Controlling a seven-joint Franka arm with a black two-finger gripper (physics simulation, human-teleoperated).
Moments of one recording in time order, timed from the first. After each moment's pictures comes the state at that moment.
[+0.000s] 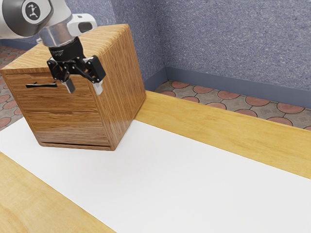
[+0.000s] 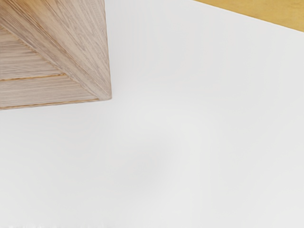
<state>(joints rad) -0.30 0.10 0.58 -1.26 -0.05 1.43 -0.02</state>
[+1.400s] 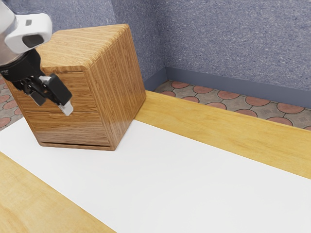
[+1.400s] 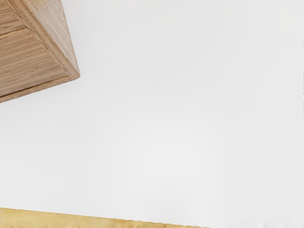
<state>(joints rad) -0.25 -0.52 0.19 -1.81 0.21 1.56 -0.10</state>
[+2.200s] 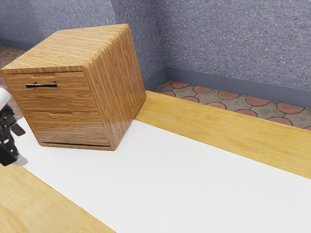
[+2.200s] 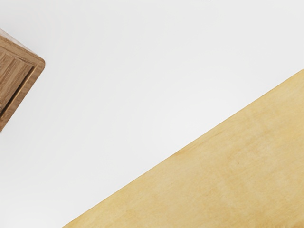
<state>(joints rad) -0.26 -0.83 0.31 -2.17 0.34 1.64 0.61</state>
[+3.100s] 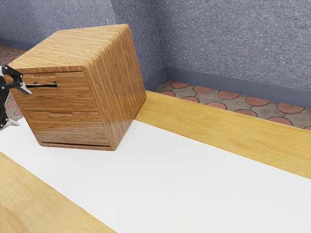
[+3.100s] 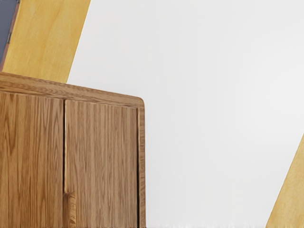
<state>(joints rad) -0.59 -0.84 0.69 -2.04 0.62 1.86 1.24</state>
